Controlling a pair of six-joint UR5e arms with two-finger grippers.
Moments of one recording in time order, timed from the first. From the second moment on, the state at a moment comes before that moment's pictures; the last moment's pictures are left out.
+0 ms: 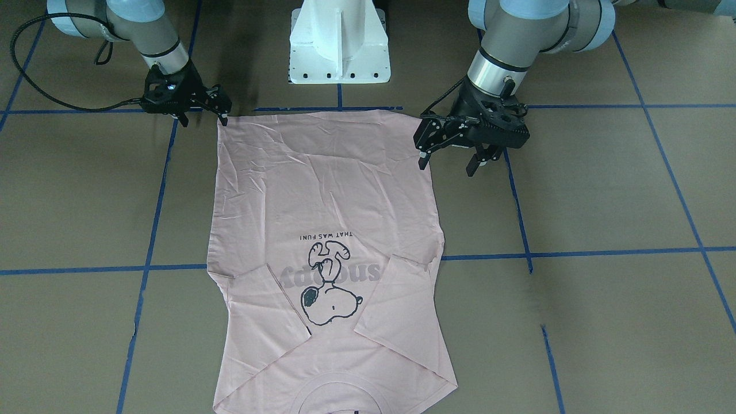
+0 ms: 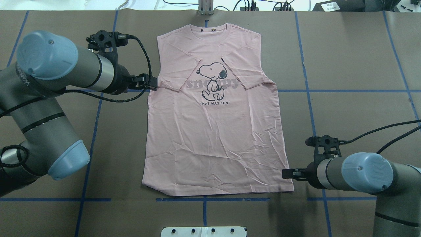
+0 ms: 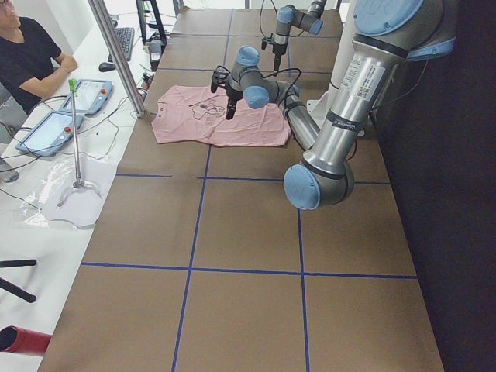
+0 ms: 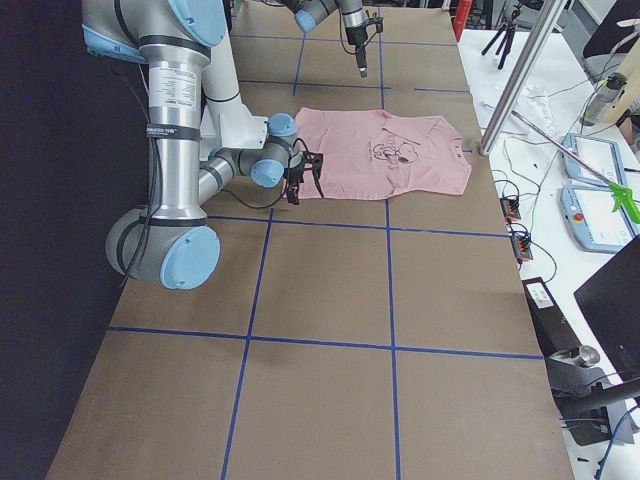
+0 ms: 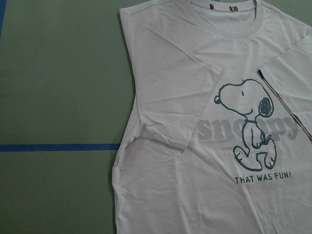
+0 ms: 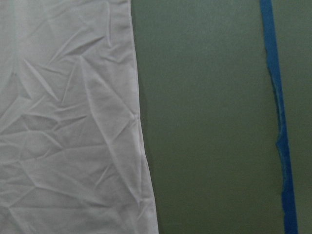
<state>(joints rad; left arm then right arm) -0.71 -2.04 -1.92 -1.80 -1.87 -1.16 0.30 -1.62 2.06 -1.17 1.70 1.42</state>
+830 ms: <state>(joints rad) -0.71 -2.04 -1.92 -1.80 -1.87 -1.16 0.24 -1.55 2.02 -1.22 1.68 1.43</state>
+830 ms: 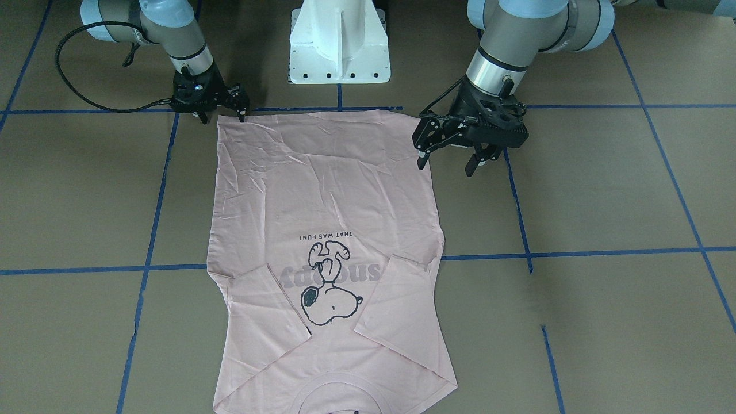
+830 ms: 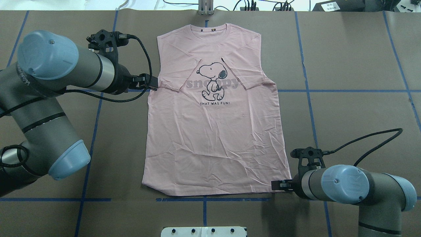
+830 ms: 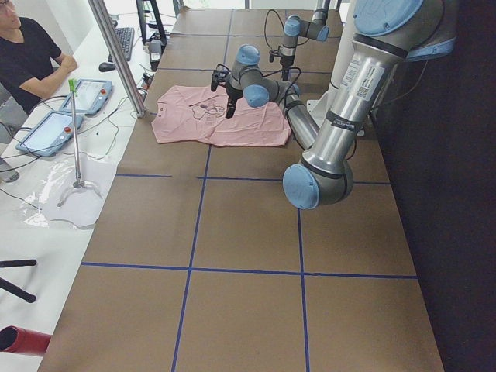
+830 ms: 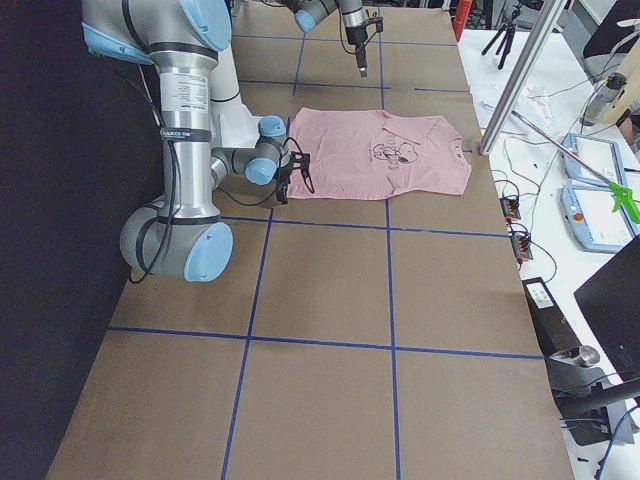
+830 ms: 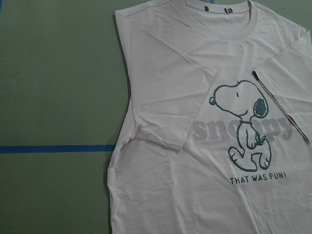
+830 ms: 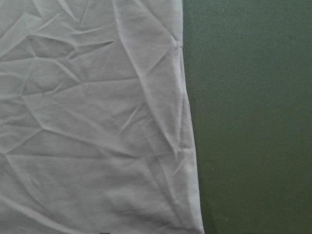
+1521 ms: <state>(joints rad) -0.71 -2.04 -1.92 -1.80 -1.87 -1.16 0.24 -1.52 2.02 -1.26 1.69 1.42</state>
